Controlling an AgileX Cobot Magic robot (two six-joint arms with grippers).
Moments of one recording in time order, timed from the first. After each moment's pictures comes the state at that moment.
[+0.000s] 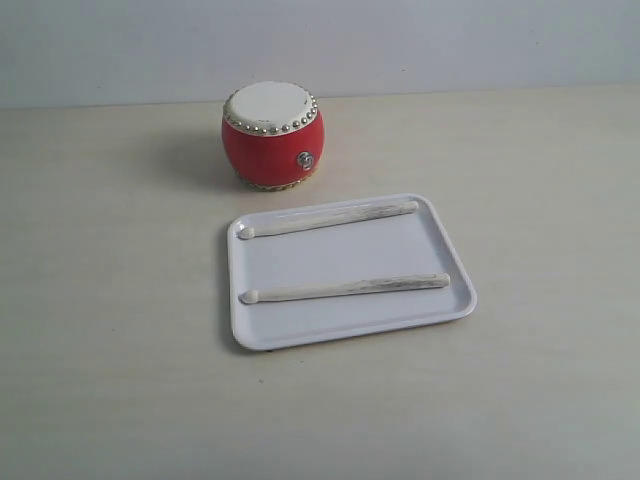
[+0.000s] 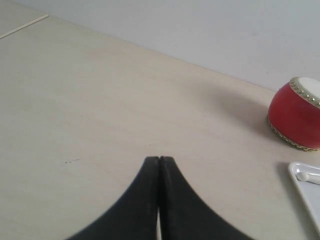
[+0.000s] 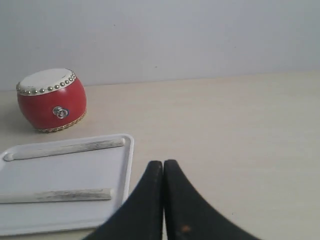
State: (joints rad) left arm 0.02 0.00 0.00 0.15 0.37 -0.42; right arm 0.13 0.11 -0.01 0.32 0.22 -0.21
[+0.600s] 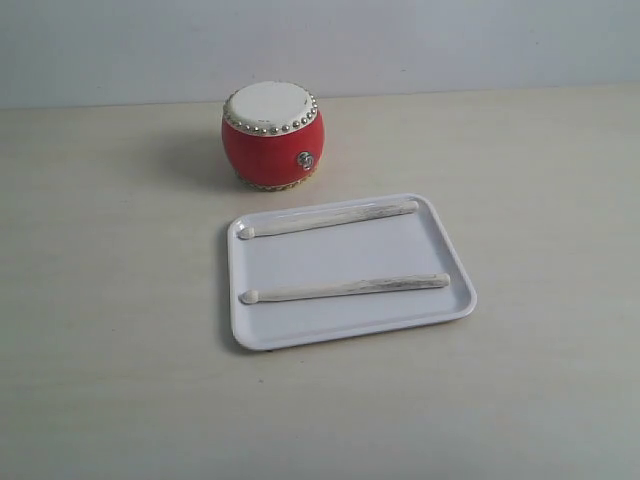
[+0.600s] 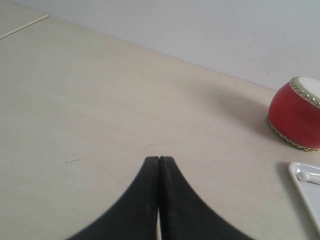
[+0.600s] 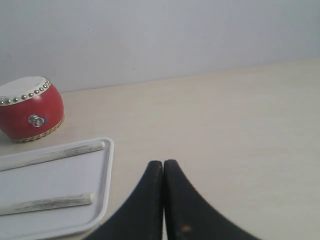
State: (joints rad) left arm 0.02 0.00 0.00 0.15 0.37 -0.42; right arm 0.13 0.07 0.00 -0.10 0.24 0.23
